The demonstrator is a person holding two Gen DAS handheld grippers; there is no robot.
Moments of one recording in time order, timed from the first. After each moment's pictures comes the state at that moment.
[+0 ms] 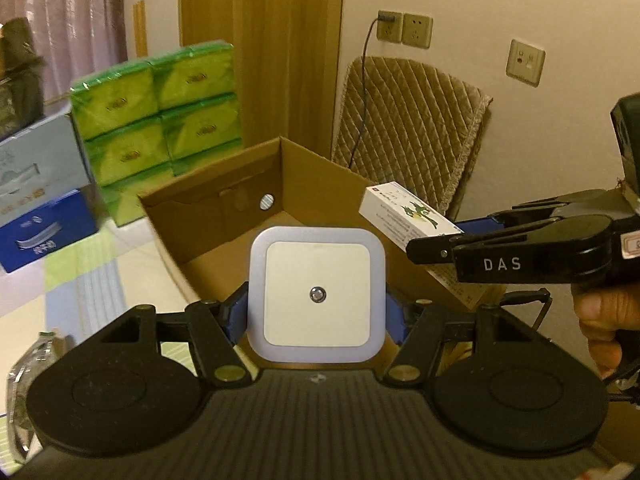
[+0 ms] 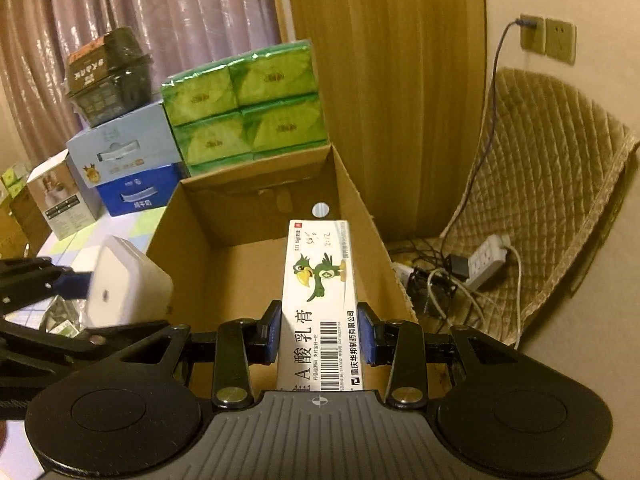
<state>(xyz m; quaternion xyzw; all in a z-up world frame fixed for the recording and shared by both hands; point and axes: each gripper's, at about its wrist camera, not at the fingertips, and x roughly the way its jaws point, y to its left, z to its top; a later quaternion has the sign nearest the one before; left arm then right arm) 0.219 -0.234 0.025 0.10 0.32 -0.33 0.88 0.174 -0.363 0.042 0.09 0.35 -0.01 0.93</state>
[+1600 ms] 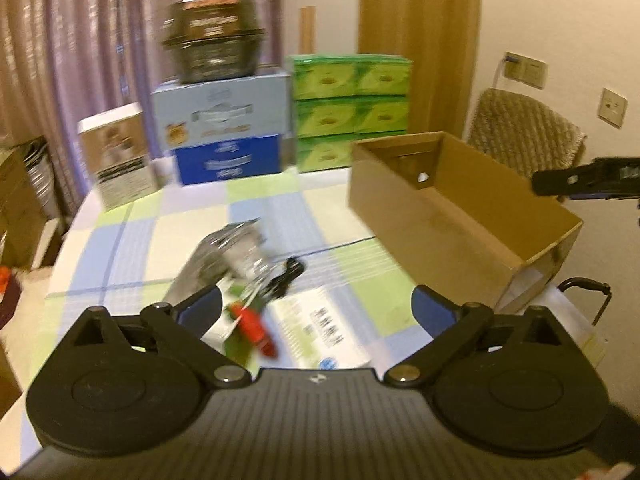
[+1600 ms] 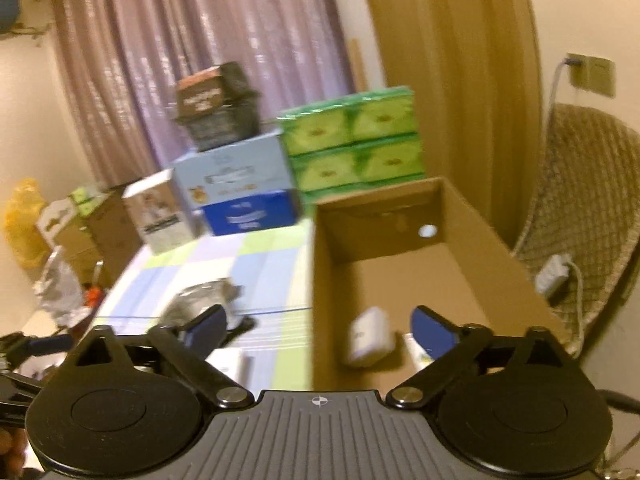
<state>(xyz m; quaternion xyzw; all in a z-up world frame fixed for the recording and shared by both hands) 0.098 -0.026 0.038 0.04 0.31 -0.15 0.94 0.097 -0.246 0.087 0.10 0.28 0.08 0.95</state>
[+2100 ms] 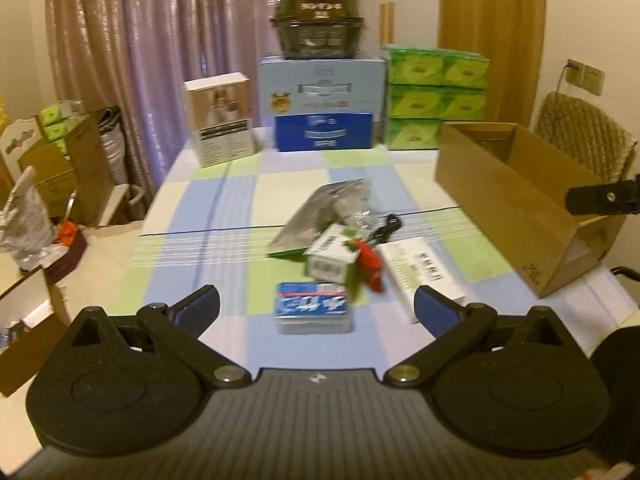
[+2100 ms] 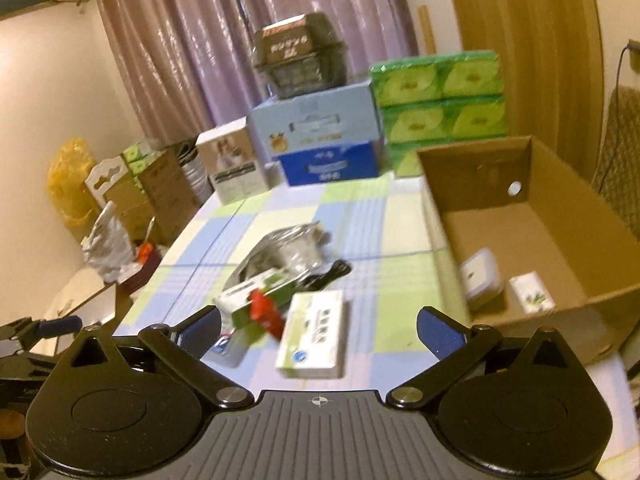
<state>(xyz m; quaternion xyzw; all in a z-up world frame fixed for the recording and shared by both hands) 0.040 0.065 0.028 0.03 0.32 -0.05 0.95 0.078 -0.154 0.059 0.10 0.33 0.14 0.93</state>
